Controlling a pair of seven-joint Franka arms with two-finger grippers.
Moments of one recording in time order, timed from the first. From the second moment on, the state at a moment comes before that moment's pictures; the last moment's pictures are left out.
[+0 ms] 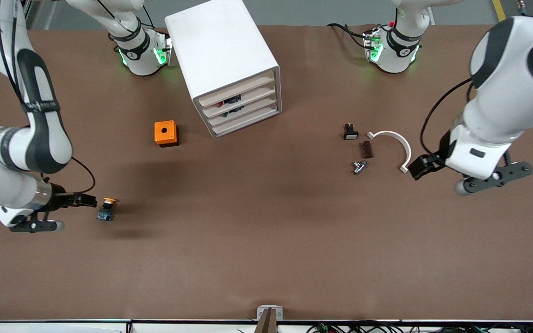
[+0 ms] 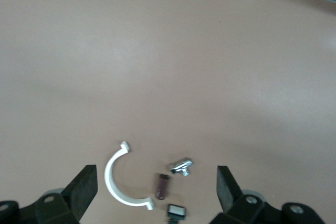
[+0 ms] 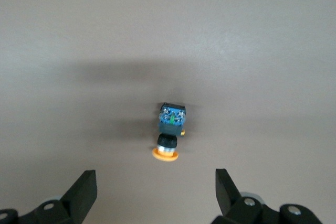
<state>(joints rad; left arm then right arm) 0.11 0.28 -0.44 -1.38 0.19 1.66 -0.56 -0.08 0.44 0.00 -1.63 0.04 2.02 -0.07</state>
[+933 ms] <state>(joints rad) -0.15 0.04 0.00 -1.51 0.04 1.53 -0.27 -0.05 -0.03 0.01 -1.58 0.04 1.63 0.07</state>
